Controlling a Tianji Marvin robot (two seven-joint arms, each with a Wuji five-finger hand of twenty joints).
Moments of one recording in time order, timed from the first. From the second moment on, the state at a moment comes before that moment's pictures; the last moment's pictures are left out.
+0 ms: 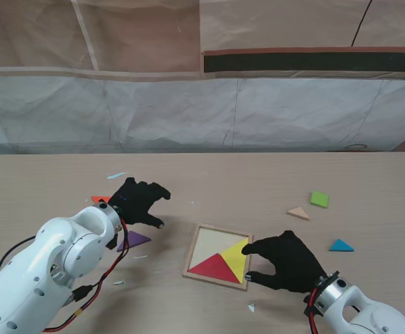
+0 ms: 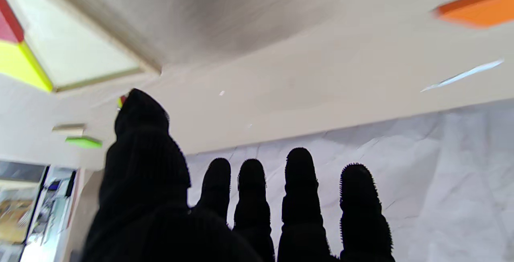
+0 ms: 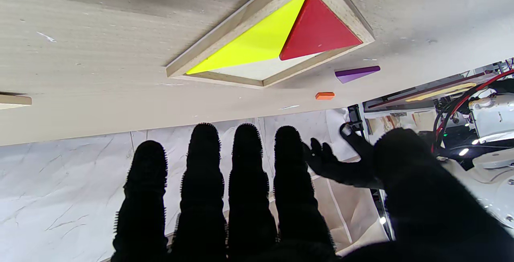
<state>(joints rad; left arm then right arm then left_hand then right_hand) 1.48 -1.04 -1.17 -1.78 1.08 -0.06 -0.37 -2.05 -1.06 1.49 -1.91 -1.00 -0.38 -0.08 0.93 -0.29 -0.04 -0.08 0.22 0.09 0.60 0.45 0.30 0.03 0.50 0.41 0.30 0.15 0.57 0.49 -0.03 0.31 0.97 0.50 0.38 -0.22 0.46 -0.04 0.58 -0.02 0.28 0.51 0.71 0.03 0.27 0.38 0.63 0.07 0.33 0.35 0.17 0.23 1.06 0.49</state>
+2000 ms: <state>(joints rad) 1.64 -1.01 -1.24 -1.71 1.12 0.05 -0.36 -2.04 -1.06 1.46 -1.89 -0.99 -0.36 -0.10 0.82 -0.56 0.65 -0.12 0.34 0.10 0.93 0.68 0.44 0.07 0.57 0.46 0.48 0.11 0.71 0.49 0.18 0.11 1.09 0.53 0.38 -0.22 0.46 -0.04 0.58 -0.02 0.28 0.51 0.71 0.03 0.27 0.38 0.63 0.07 0.33 0.35 0.17 0.23 1.06 0.49</state>
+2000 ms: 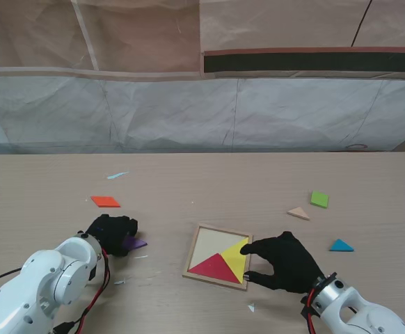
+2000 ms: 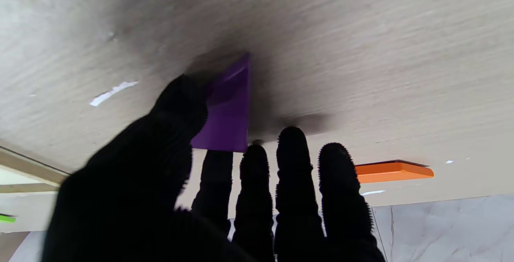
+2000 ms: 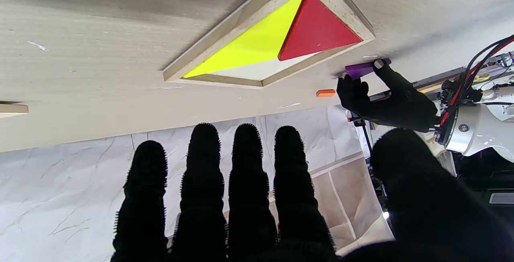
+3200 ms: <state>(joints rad) 1.63 -1.04 -1.21 -1.62 0.95 0.01 -0.10 -2.04 -1.06 1.46 -1.89 -0.99 -0.36 -0.09 1.08 -0.59 0.51 -0.18 0.69 0.21 1.00 0.41 0.99 0.22 0.72 0.72 1.03 0.21 1.10 0.55 0.81 0.25 1.60 0.52 0.38 -0.22 0.46 -0.04 0.58 -0.02 0.28 0.51 0.71 0.03 0.27 0.38 0.63 0.07 0.33 0.35 0.17 0.23 1.06 0.49</state>
